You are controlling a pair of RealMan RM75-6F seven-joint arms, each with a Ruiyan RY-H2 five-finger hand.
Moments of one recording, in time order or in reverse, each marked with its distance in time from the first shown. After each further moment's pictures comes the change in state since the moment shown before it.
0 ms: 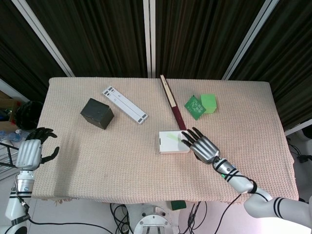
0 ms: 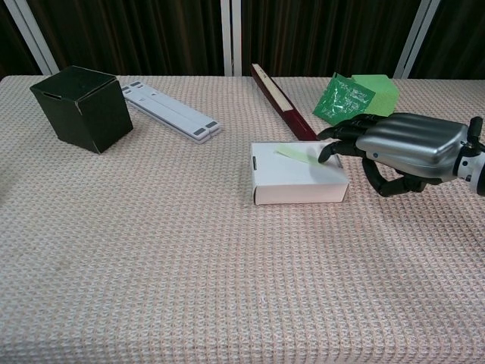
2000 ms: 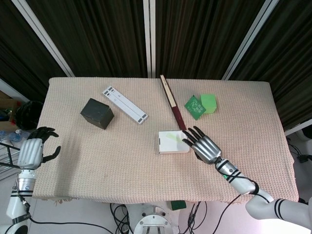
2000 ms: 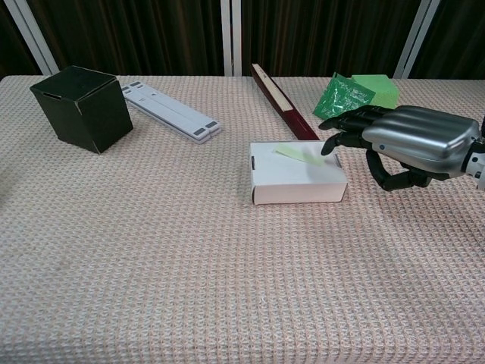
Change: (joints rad) left arm -0.002 0.001 -0.016 -0.012 0.006 -0.021 -0.006; right arm -0.020 -0.009 -0.015 0.033 -0.060 0.095 0.083
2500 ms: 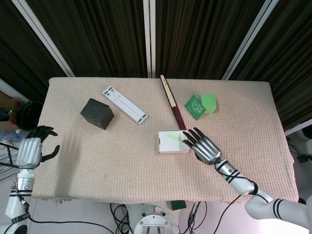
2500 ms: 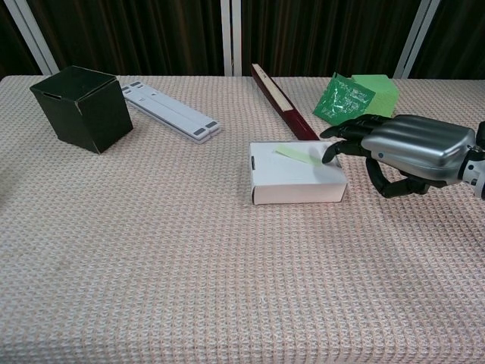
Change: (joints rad) left arm 0.001 0.009 -0.008 -0.008 -0.002 0.006 -0.006; right arm -0.001 -0.017 -0.006 0.020 0.007 -0.013 0.005
